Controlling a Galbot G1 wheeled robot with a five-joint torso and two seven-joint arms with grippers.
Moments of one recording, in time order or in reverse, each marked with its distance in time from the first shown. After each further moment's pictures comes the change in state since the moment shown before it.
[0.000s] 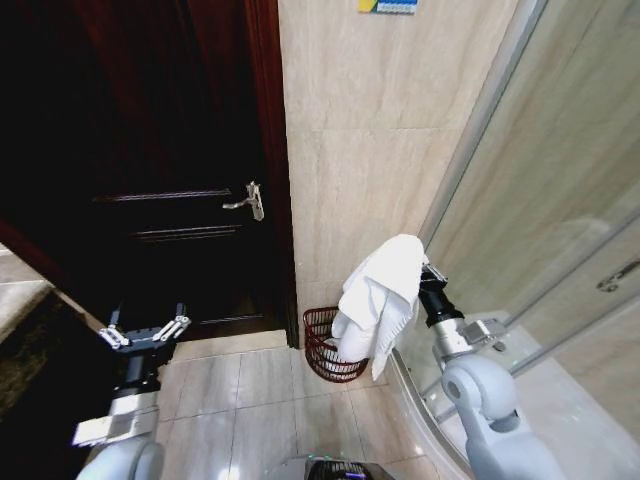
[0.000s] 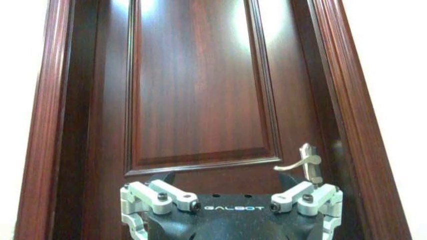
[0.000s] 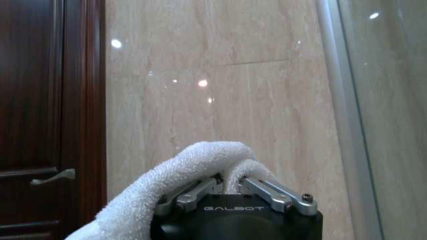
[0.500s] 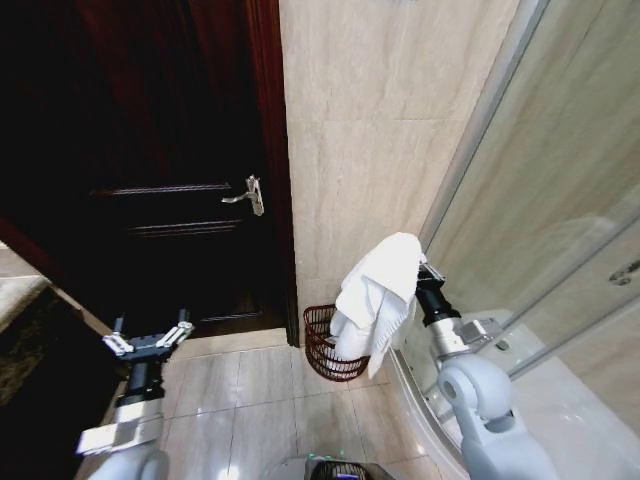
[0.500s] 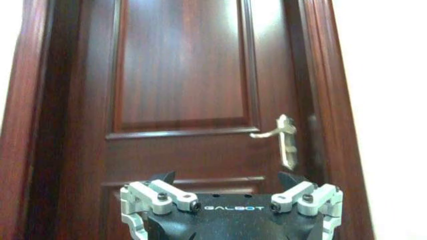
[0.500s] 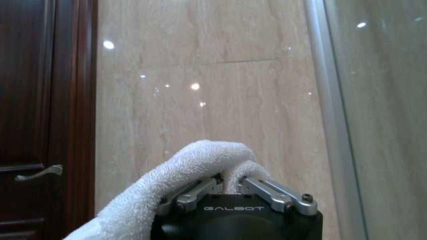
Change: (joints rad) left arm -0.007 -0.051 0.139 0.076 0.082 -0.051 0.003; right arm -0.010 0.029 0.025 0.009 -0.028 0.006 0.004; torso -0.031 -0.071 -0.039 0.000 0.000
